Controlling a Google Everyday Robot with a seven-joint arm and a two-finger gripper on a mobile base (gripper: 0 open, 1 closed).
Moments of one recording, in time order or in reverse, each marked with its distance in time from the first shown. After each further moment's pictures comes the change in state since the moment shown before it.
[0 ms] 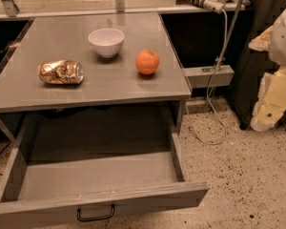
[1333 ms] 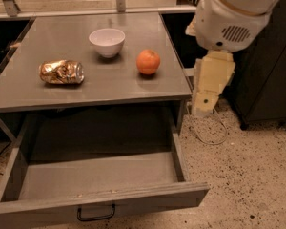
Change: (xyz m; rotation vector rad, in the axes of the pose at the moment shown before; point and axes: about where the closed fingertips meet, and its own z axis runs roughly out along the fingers) arm -0.116 0.011 0.002 -0.015 -0.032 -0.195
